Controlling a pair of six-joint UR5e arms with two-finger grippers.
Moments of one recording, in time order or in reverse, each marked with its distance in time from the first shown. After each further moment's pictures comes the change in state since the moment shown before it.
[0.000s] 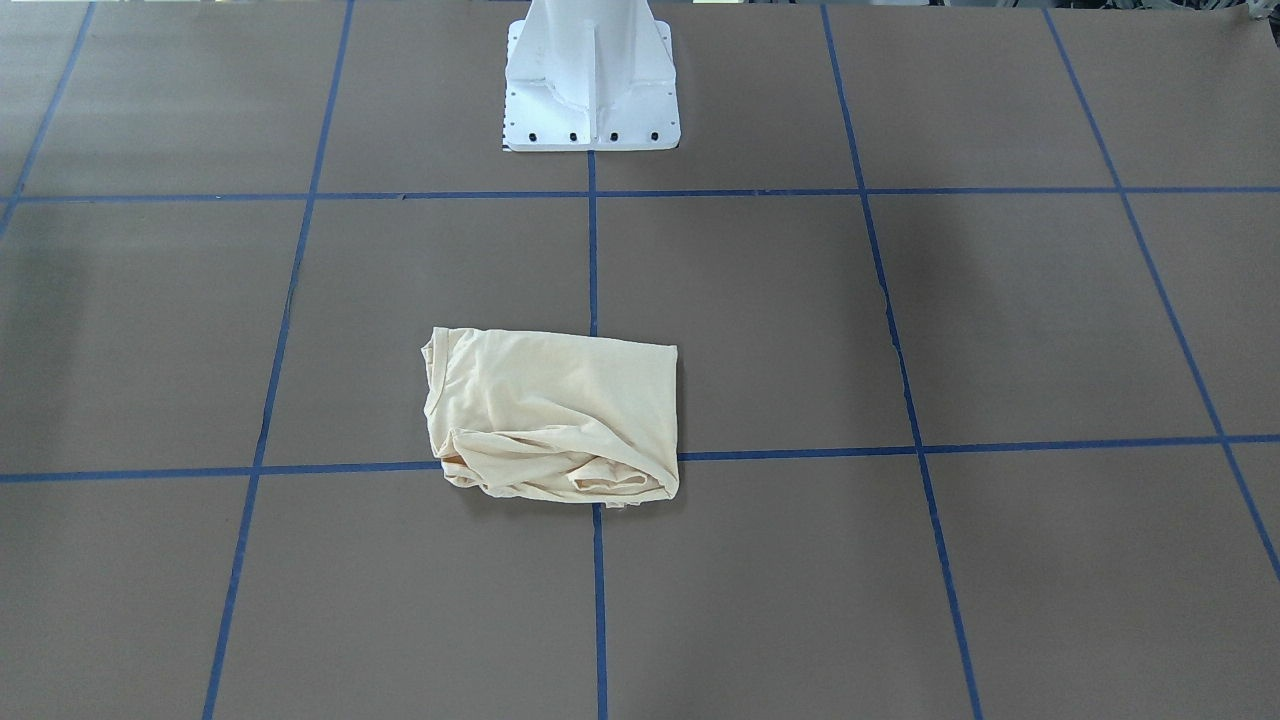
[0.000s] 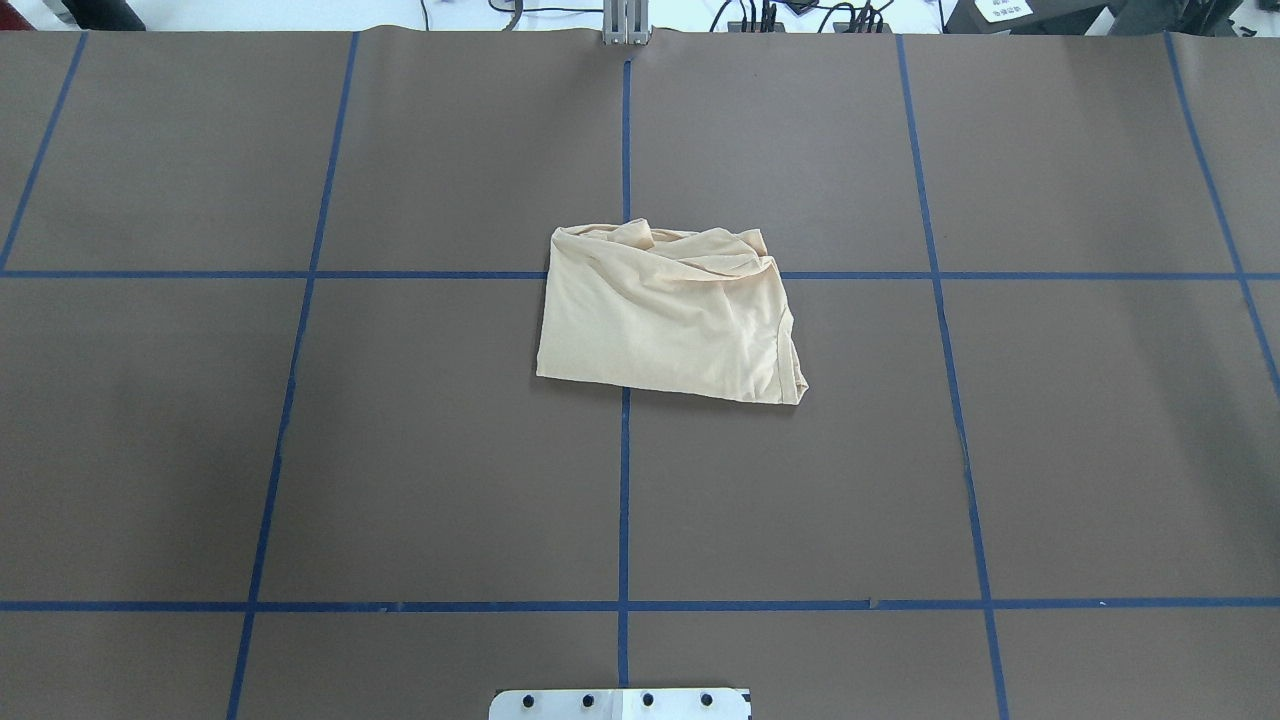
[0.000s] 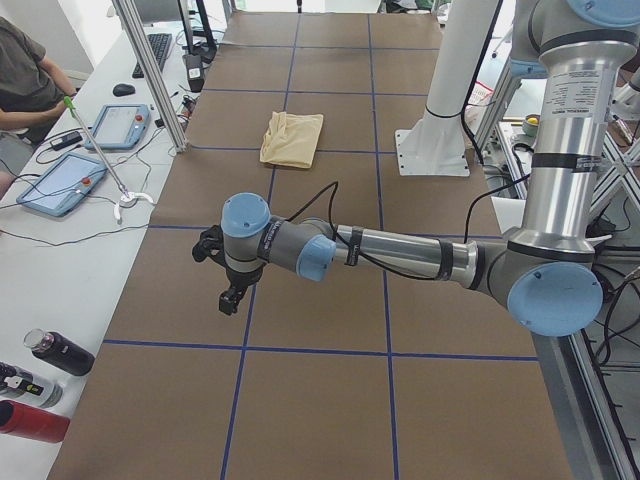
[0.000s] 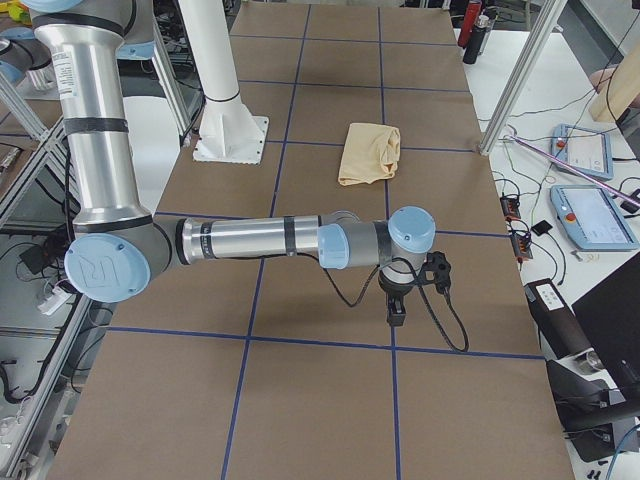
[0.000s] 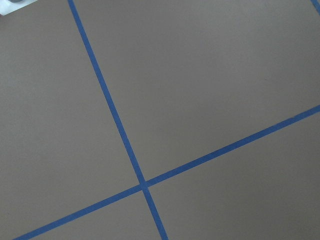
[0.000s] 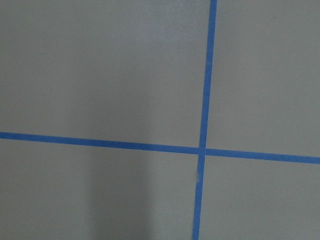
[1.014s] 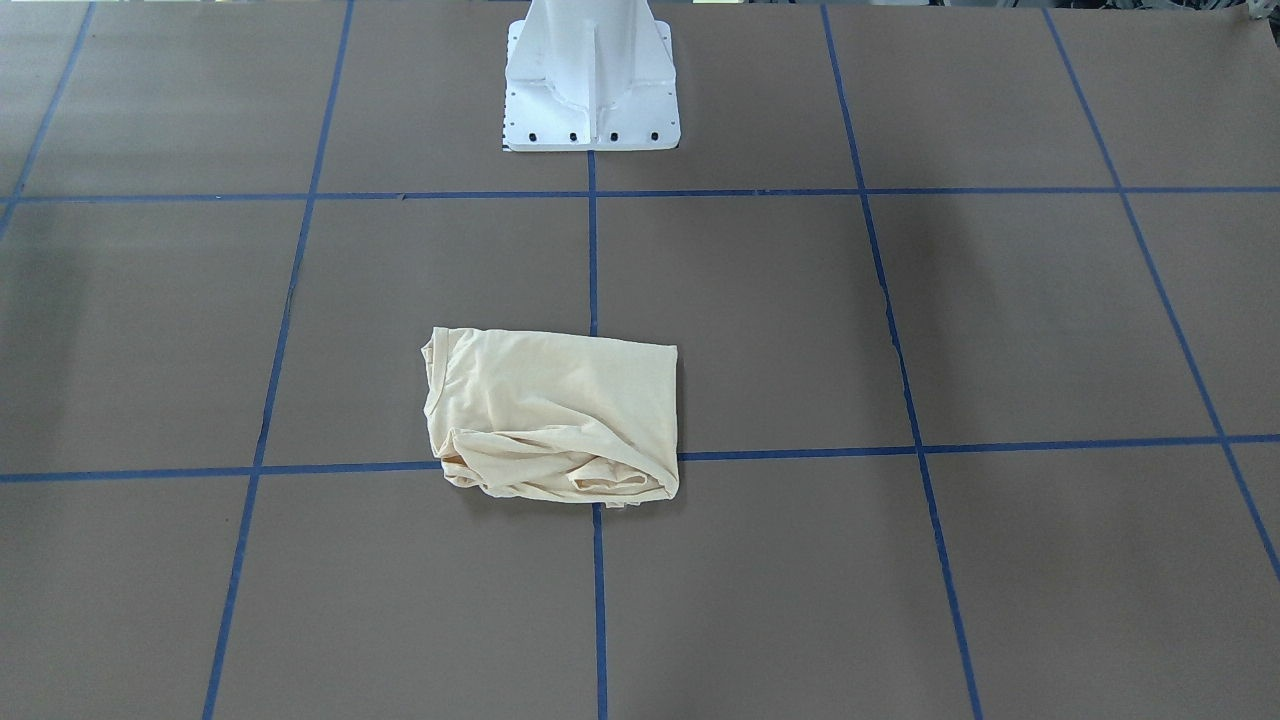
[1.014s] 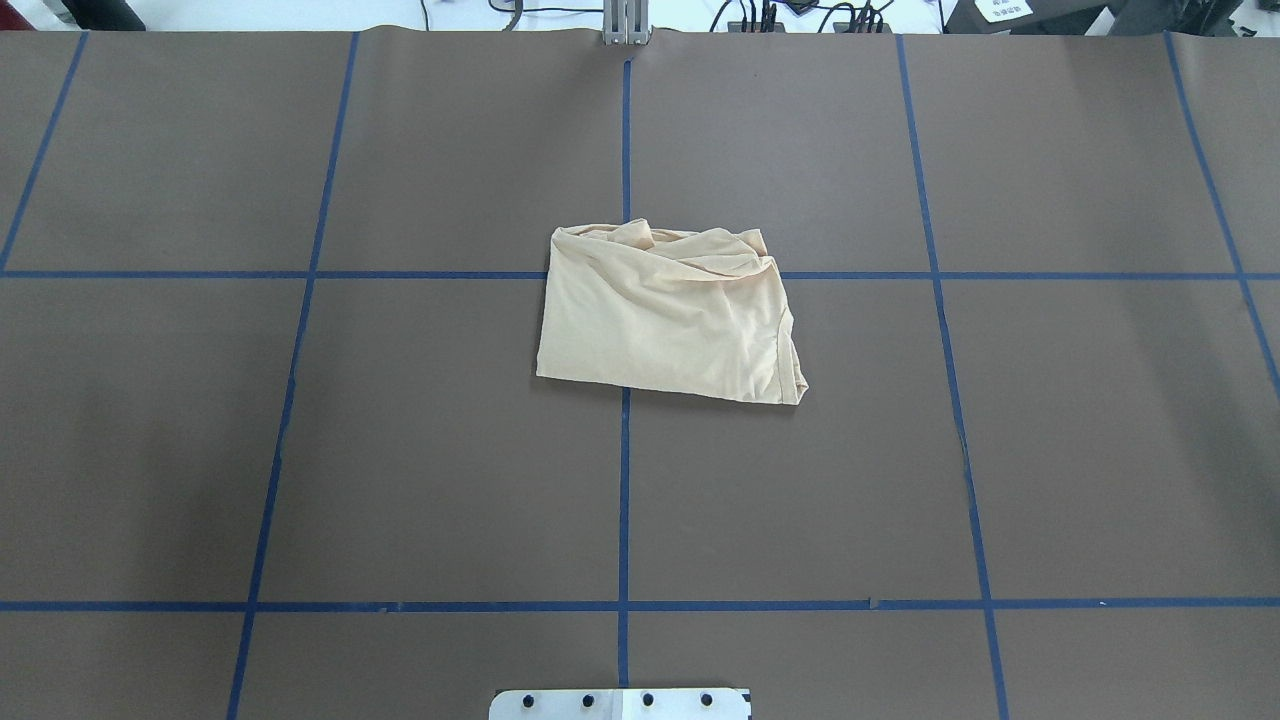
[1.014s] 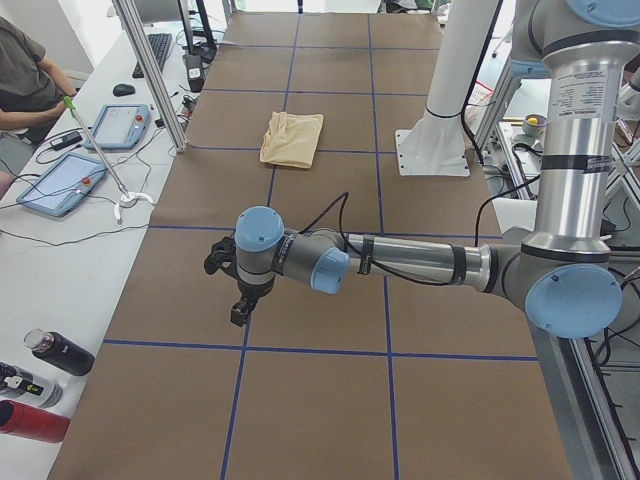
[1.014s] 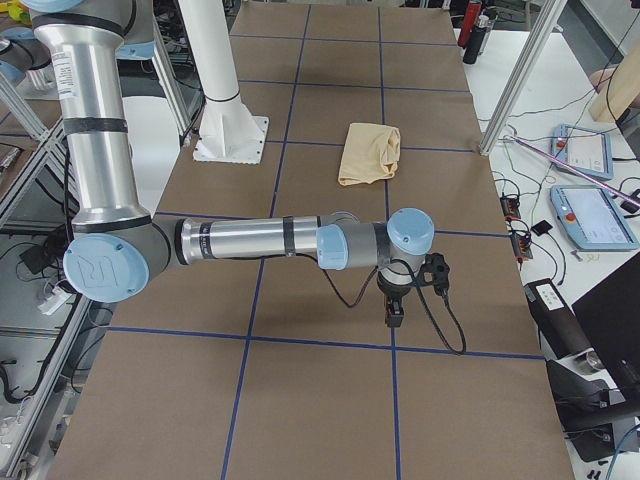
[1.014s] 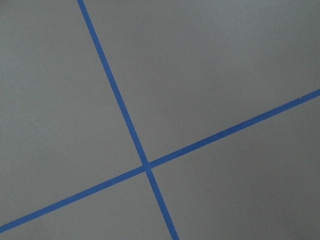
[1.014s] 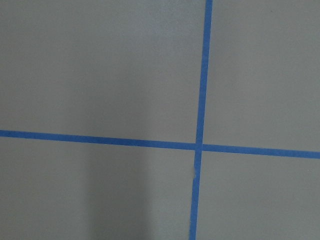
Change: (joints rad) left arm -0.007 0.059 -0.013 -0.040 0.002 -0.003; right arm 0.000 -0.007 -0.005 -0.001 -0.005 0.001
